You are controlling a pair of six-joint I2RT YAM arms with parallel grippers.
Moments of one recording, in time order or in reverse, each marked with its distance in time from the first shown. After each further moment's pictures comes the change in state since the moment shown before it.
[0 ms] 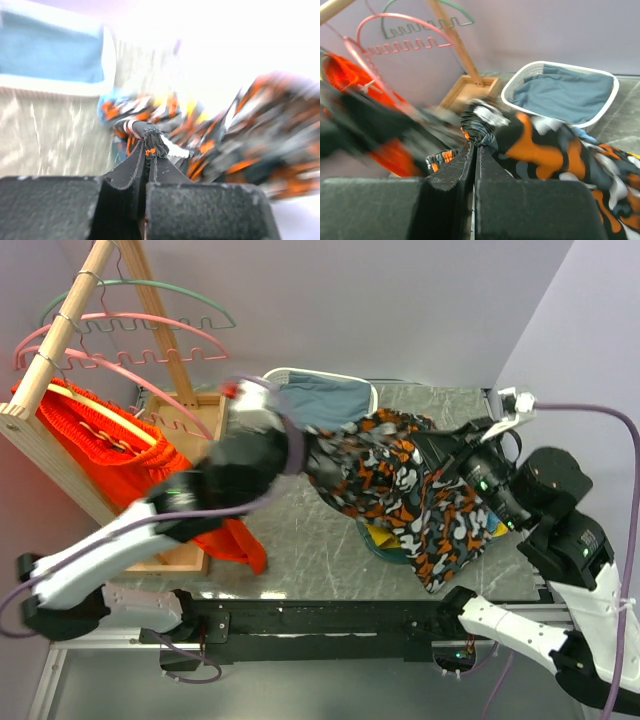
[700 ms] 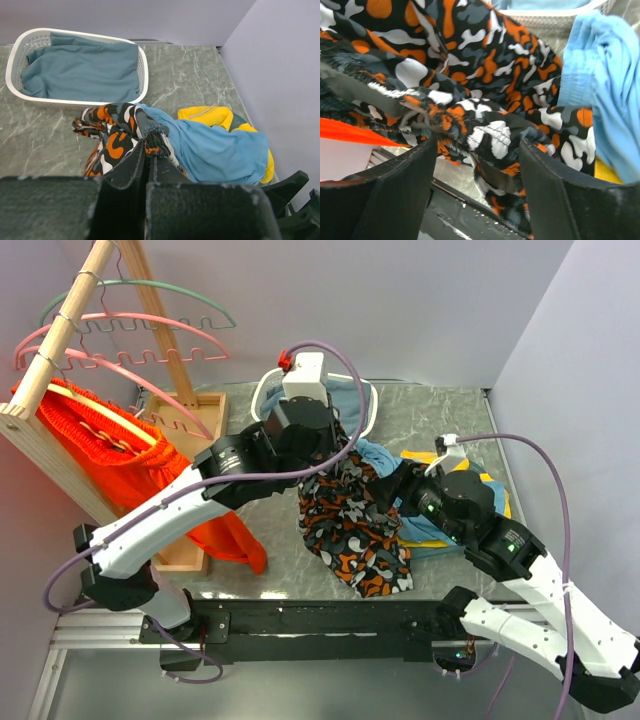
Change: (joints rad) left arm 0.001 0.297 0.472 -0.273 -0.138 0.109; right arm 0.035 -0.111 -0.502 0.058 0.003 0.280
